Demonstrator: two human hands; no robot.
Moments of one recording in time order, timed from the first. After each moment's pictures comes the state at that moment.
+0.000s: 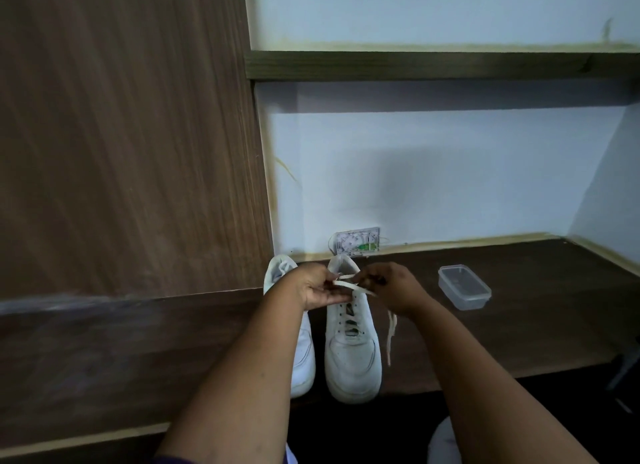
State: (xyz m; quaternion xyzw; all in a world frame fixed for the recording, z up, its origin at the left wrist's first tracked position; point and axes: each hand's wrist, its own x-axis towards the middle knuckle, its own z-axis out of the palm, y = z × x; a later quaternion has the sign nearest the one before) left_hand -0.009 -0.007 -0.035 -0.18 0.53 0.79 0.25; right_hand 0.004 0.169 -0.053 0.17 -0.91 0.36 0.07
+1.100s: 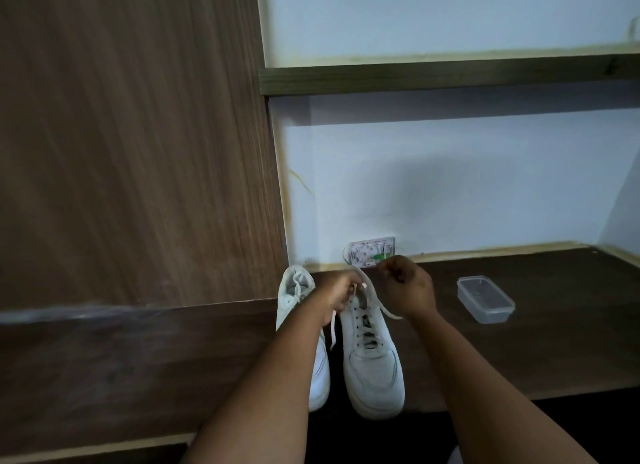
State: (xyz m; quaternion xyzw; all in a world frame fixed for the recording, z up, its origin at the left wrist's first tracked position) left_hand -0.002 0.009 -0.040 -0.04 0.76 0.64 0.09; right_hand -0.011 0.155 -0.064 0.06 -0.84 0.49 0.23
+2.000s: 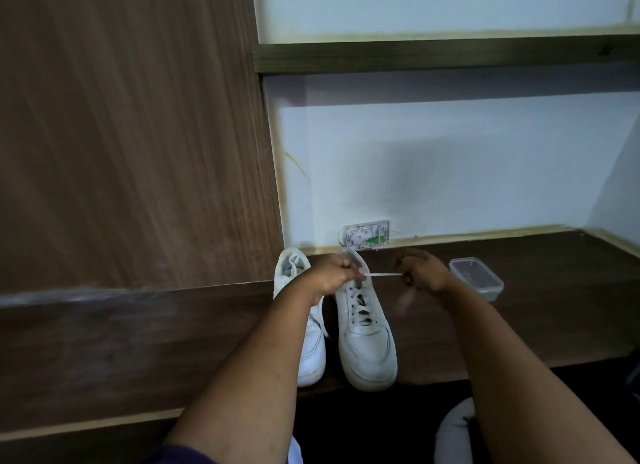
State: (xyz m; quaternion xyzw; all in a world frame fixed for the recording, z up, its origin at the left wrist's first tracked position) left_hand 0.005 -0.002 -0.040 0.07 0.85 0.51 0.10; right_hand -0.001 0.197 -0.040 0.03 -0.86 0.51 -0.01
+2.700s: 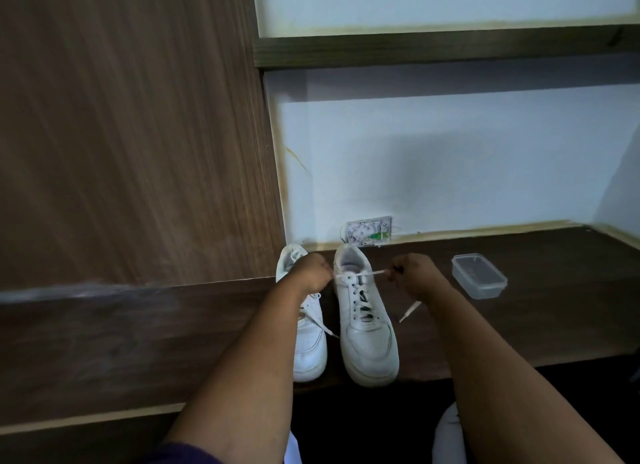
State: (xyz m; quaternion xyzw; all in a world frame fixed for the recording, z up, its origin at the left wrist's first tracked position) left_hand -0.007 -0.027 -0.052 -0.02 0.92 0.39 0.06; right_hand -0.013 0.188 -0.064 0.06 -0.96 0.27 0.03
